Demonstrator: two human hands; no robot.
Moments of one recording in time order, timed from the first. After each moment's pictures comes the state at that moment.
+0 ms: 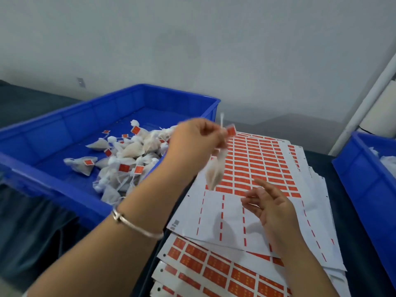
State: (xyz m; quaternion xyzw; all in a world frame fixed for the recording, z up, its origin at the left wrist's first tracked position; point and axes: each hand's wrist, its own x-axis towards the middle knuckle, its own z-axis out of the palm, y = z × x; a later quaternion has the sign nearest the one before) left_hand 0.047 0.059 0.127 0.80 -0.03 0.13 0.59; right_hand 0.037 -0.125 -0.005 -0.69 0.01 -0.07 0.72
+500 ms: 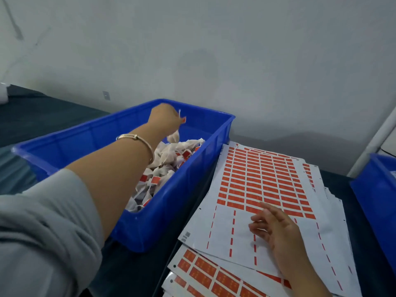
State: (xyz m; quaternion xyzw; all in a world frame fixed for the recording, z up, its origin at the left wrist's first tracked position) left_hand 0.157 0.169 0.151 0.95 0.12 0.16 0.23; right_hand 0.042 -0.122 -0.017 -0.70 0.01 -0.02 0.71
